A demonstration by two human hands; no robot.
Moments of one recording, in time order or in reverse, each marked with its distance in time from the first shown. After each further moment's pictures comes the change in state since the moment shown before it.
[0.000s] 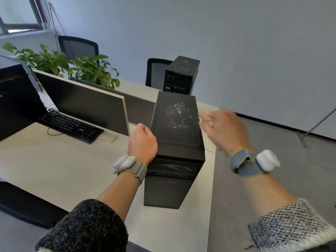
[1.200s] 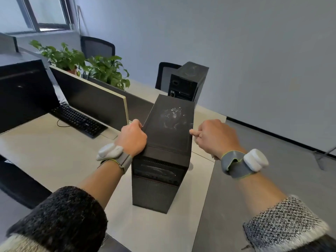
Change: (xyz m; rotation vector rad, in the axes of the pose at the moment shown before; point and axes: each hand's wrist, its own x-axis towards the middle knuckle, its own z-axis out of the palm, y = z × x) left_hand 0.010 0.022 -0.009 0.304 -0.067 -0.011; right_hand 0.027 0.031 0.001 -0.187 -0.161 -0.157
